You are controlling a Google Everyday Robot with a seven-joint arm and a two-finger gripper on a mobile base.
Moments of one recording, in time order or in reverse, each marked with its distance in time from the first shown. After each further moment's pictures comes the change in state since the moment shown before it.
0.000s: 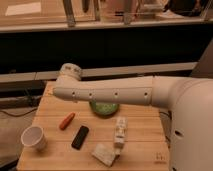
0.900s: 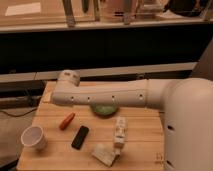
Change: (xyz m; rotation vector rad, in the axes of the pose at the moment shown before) arm -0.039 -0.014 0.025 0.057 -0.082 -0.134
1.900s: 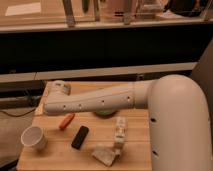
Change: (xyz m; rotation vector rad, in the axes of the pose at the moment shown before) arm -0.048 -0.021 0.041 0.026 -0.075 -0.167
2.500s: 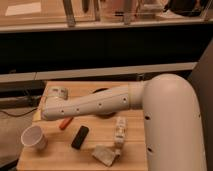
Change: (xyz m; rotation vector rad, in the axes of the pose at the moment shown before) arm -0.017 -0.006 0.016 0.009 -0.015 -0.085
